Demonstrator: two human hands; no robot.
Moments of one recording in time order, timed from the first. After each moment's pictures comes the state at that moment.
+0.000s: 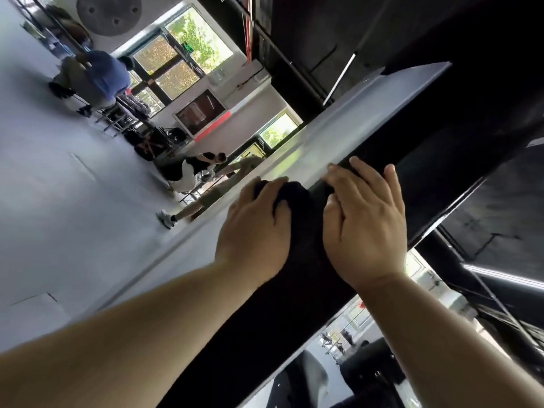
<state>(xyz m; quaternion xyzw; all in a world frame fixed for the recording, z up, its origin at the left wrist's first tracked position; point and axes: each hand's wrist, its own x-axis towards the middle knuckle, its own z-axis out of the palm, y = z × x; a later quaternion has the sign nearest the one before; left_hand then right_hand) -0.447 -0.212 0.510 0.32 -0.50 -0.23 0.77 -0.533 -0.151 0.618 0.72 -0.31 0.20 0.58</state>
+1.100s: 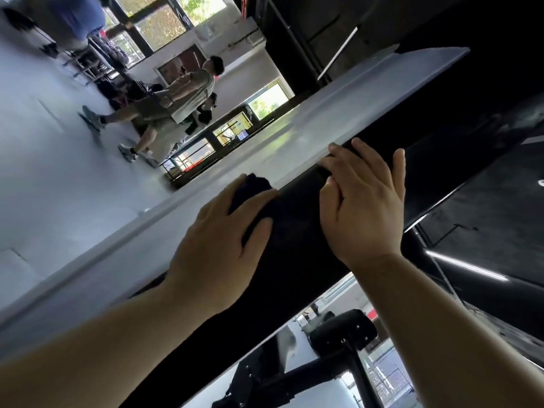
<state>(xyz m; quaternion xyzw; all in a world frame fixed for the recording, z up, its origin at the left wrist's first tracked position) -0.446 -0.187 0.439 0.29 -0.57 -0.21 0.74 -0.531 -0.150 0.615 0.71 -0.33 0.16 0.60</state>
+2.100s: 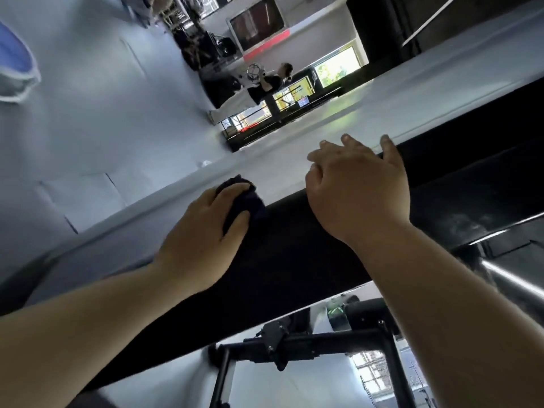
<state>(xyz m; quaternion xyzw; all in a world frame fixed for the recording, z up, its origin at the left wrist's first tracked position) -0.437 -0.192 0.295 0.41 -0.51 -0.33 0.68 -0.459 -0.155 0.512 0.68 -0.51 -0.20 0.49</state>
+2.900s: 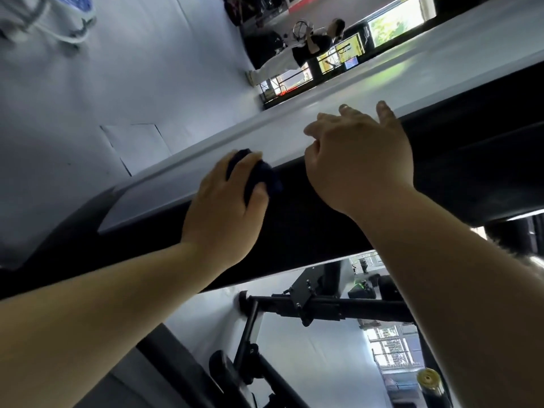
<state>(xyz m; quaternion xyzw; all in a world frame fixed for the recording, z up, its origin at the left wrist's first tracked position) -0.453 -0.147 0.233 0.49 -0.42 -0.35 0.68 -0.461 -0.155 0.419 0.72 -0.44 -0.27 0.46</state>
